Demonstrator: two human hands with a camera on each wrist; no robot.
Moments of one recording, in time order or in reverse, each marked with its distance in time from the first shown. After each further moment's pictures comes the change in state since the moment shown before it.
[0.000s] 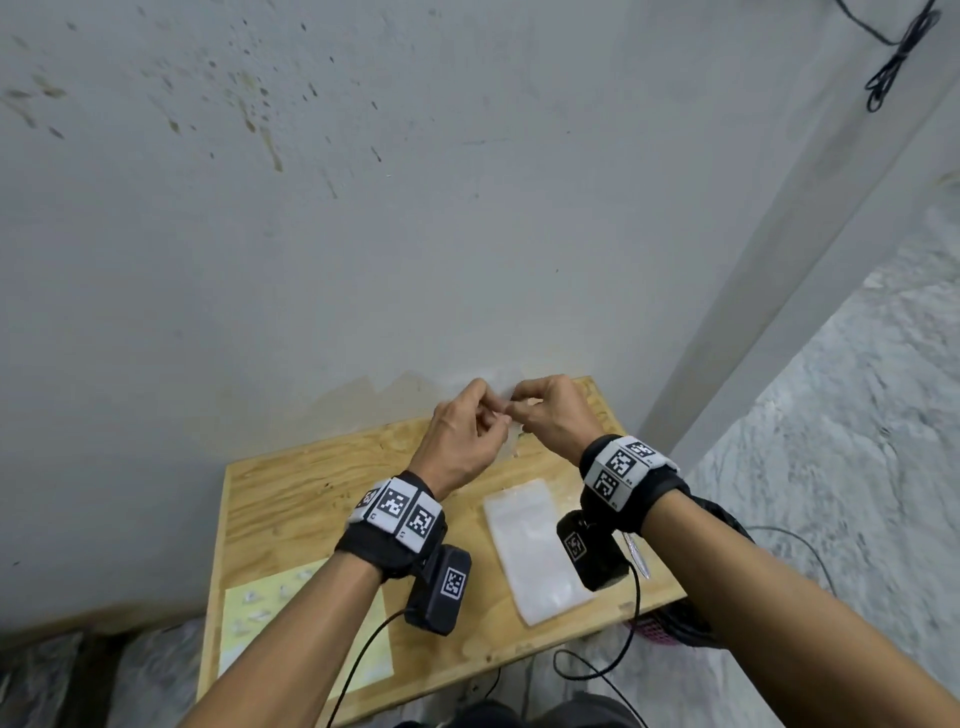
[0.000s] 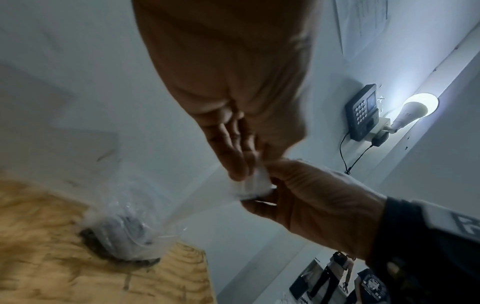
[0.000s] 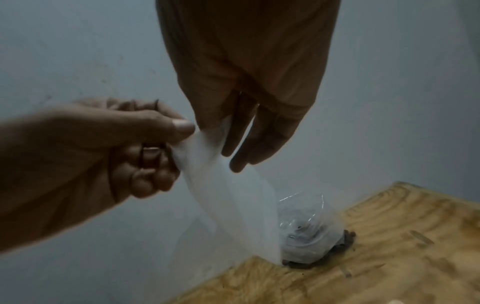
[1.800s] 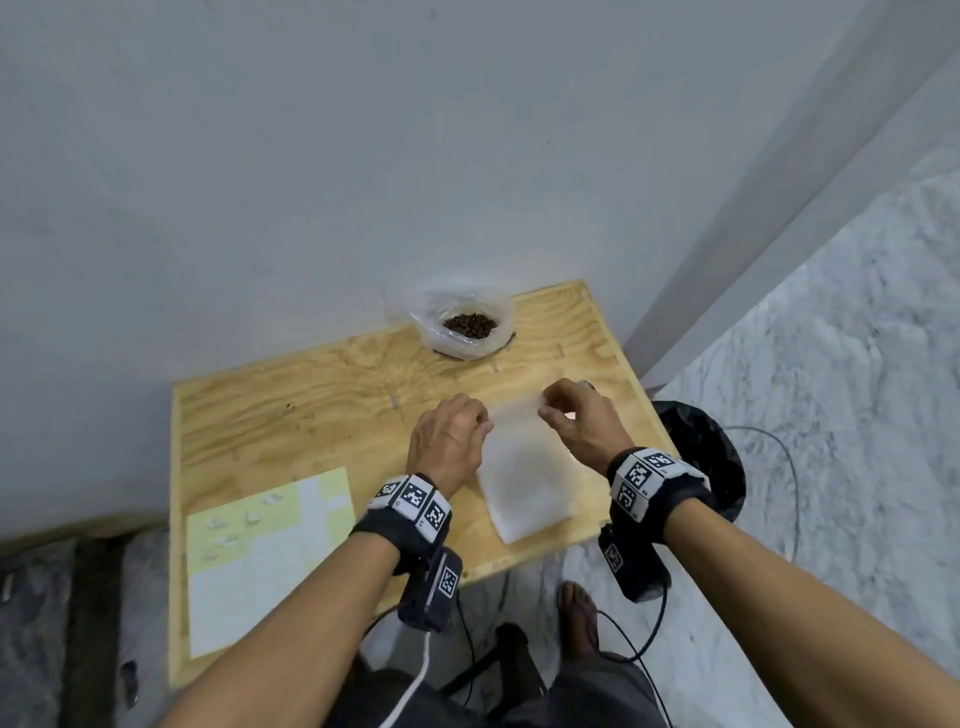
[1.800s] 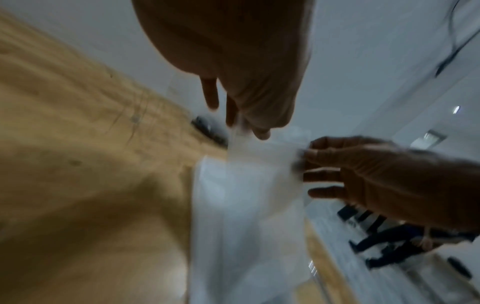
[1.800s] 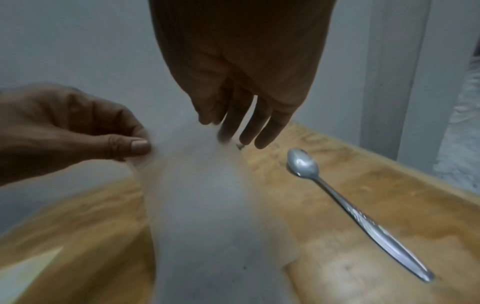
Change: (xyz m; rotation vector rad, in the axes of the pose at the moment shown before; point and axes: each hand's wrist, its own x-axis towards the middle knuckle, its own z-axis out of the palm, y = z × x) left_hand -0.041 -0.089 0.092 0.449 -0.101 -0.028; right_hand -0.030 0.149 0.015 -0.143 -0.026 0.176
